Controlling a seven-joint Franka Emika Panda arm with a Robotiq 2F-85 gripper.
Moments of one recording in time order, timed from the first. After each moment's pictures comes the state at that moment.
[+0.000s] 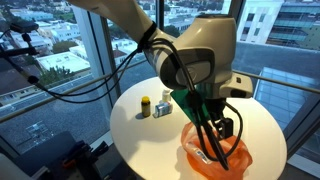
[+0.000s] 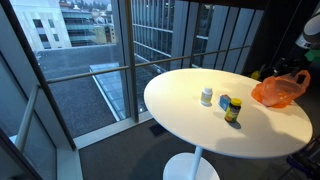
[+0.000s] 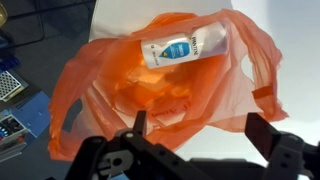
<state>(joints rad) -0.28 0.18 -0.28 -2.21 0.02 2.58 -0.04</state>
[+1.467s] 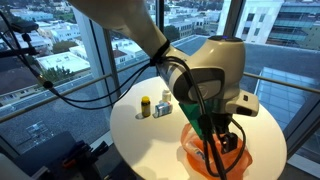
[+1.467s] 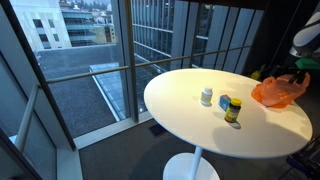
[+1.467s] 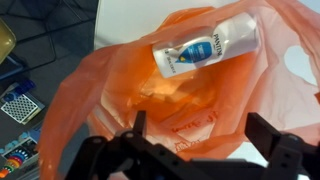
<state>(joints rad) -0.31 0.32 -0.28 -2.13 0.03 2.58 0.05</state>
